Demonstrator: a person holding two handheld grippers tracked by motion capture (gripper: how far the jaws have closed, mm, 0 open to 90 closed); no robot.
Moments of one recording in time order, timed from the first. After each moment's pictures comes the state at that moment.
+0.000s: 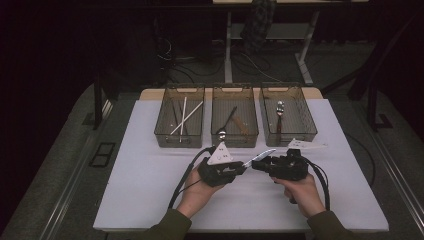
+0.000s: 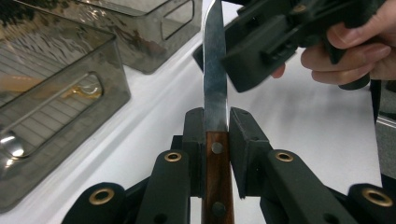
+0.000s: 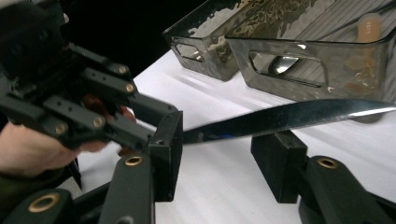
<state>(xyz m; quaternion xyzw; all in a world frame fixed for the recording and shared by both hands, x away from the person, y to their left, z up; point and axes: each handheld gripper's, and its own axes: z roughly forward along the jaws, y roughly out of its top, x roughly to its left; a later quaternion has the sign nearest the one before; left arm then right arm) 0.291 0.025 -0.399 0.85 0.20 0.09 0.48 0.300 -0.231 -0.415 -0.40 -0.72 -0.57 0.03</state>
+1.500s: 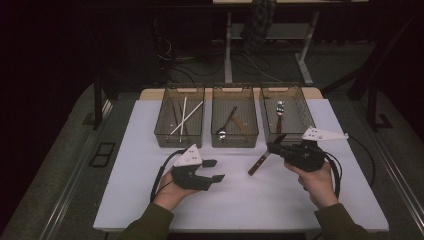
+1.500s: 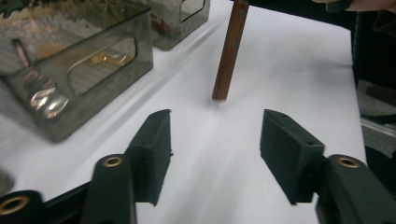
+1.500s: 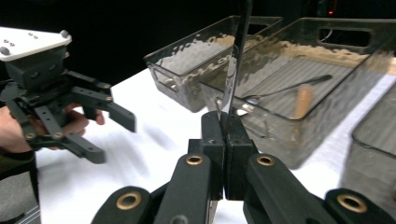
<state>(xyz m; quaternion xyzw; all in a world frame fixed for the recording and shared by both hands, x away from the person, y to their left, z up) 0.290 0.104 -0.410 0.83 0.21 0.06 0.50 0.302 -0.257 -0.371 -0.36 -0.74 -0.56 -0.09</state>
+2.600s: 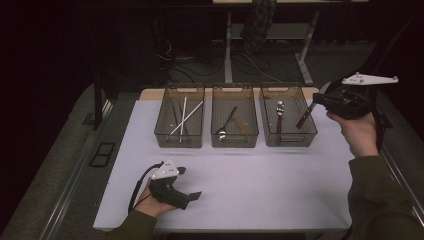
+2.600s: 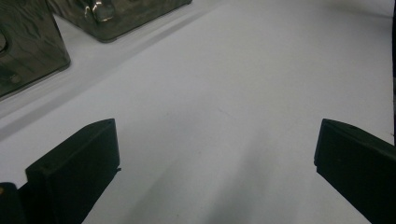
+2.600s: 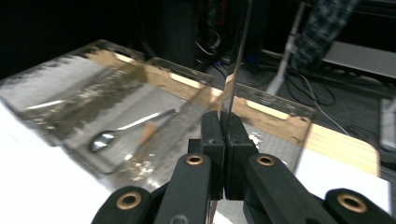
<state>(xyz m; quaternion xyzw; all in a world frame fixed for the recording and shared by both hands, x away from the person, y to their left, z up) 0.270 0.153 -0.440 0.84 0.28 0.07 0.47 0.379 -0.343 -0.279 -0.44 -0.73 -0.46 -0.25</state>
